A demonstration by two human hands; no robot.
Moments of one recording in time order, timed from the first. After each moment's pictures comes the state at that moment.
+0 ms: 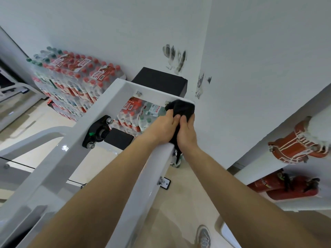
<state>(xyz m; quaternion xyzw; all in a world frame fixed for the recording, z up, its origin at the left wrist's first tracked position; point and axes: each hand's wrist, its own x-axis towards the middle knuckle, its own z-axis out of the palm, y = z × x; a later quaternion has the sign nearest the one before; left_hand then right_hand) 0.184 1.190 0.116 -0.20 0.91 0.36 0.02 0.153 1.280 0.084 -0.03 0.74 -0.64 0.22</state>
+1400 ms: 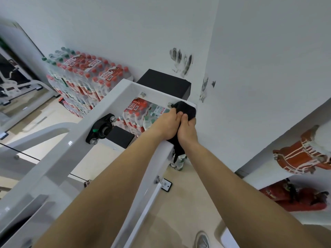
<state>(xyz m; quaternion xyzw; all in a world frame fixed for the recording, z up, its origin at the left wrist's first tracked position) 0.163 1.196 0.119 -0.24 0.91 0.32 0.02 0.129 1.274 0.083 -0.01 0.76 -0.60 0.23</state>
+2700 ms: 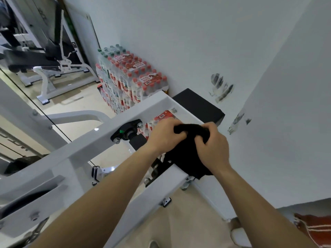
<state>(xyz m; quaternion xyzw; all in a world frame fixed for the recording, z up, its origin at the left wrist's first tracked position) 0.214 1.152 0.151 -0.29 0.88 0.32 -0.20 0.102 1.284 0.145 -0.42 0.81 -0.41 0.04</state>
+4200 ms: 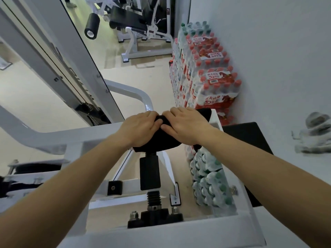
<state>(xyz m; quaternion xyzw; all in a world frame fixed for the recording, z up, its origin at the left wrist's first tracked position) 0.289 1.017 0.120 -0.57 0.81 0.13 -0.01 0.091 1.005 0.126 -0.89 0.45 0.03 0.03</state>
